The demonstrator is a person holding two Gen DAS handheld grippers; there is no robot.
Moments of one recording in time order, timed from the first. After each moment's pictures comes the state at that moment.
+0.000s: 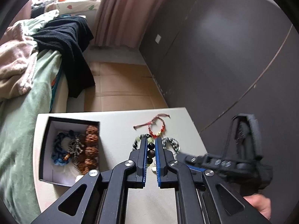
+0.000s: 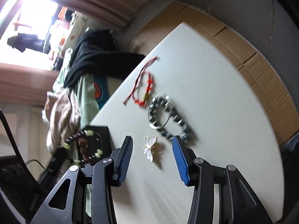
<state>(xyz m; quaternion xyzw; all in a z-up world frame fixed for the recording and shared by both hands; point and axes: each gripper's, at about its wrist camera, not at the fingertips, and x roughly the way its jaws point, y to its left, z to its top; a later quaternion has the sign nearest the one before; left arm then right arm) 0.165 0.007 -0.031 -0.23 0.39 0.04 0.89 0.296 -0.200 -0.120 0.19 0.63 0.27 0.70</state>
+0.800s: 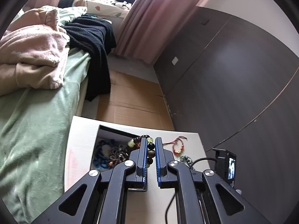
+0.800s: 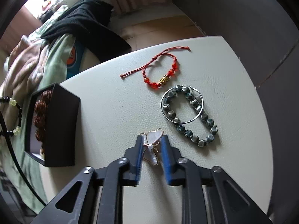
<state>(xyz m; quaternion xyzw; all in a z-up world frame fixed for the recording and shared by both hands) 0.109 0.092 -0.018 -0.31 0.33 0.09 0.89 0.262 -0.121 -0.125 -0.07 0.59 0.23 0.78</state>
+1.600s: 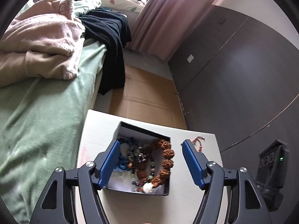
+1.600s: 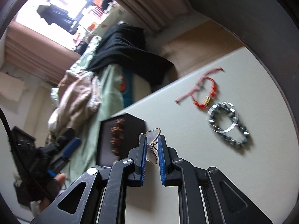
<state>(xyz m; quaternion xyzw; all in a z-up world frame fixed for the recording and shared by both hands) 0.110 0.117 -0.040 -0.32 0.36 0.13 0.87 0.253 -0.146 -0.067 0.14 0.54 0.36 0.74</state>
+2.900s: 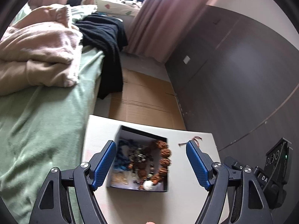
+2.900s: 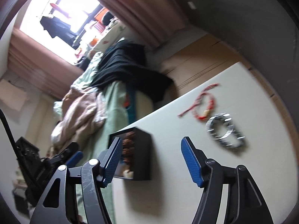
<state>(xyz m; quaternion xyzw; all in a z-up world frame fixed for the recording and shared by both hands) 0.105 0.109 -0.024 -0.30 0.35 0.12 0.88 0.244 -0.152 -0.045 0.16 0.50 0.33 0.78</state>
